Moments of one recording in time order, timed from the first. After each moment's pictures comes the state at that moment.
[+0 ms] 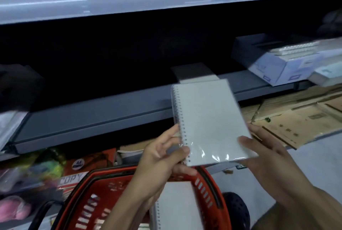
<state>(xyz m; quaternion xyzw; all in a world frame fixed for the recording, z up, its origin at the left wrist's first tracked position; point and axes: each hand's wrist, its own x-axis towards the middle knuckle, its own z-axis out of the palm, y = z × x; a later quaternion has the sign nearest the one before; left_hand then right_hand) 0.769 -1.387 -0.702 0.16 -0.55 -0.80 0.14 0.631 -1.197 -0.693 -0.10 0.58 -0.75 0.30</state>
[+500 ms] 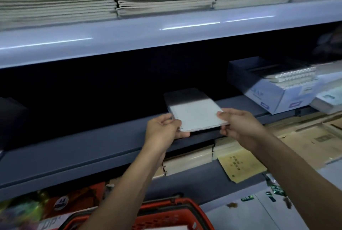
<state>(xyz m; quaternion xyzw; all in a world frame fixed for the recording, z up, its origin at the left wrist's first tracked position) 0.617 -1.437 -0.657 0.32 -0.59 -0.71 0.21 0.468 -1.295 -0.680 -0.08 0.67 -0.68 0.27</state>
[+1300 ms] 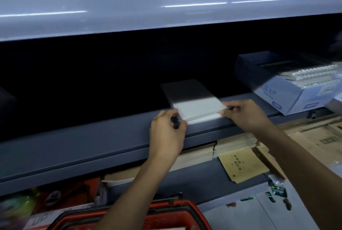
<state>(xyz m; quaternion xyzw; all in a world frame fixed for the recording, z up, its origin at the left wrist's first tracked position) 0.588 -1.453 -0.695 0.29 -0.82 -0.37 0.32 0.414 -1.308 -0.688 -0.25 0.87 -0.41 0.08</state>
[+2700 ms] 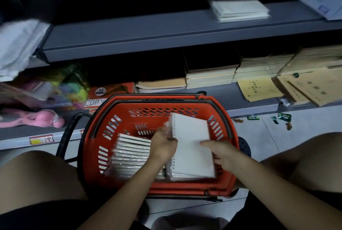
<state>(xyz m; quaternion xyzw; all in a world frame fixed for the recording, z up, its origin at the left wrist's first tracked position) 0.842 -1.369 -0.897 0.52 -0.67 -0.52 0.05 0.725 -1.236 -0.875 0.09 0.74 -0.45 0.49</state>
